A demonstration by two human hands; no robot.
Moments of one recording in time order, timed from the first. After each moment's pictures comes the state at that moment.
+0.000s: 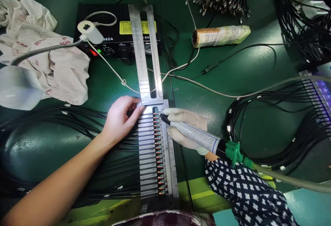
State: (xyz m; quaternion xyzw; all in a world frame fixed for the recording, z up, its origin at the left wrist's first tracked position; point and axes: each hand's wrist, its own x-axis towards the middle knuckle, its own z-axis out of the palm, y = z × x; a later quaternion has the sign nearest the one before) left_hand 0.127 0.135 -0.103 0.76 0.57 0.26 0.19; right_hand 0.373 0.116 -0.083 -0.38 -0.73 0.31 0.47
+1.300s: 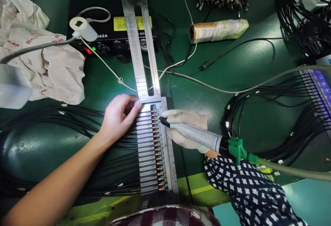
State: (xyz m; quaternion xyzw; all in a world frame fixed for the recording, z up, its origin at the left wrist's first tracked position) left_hand 0.127 0.135 -0.102 0.76 0.57 0.26 0.19; right_hand 0.378 0.112 -0.080 -0.34 -0.73 0.35 0.48
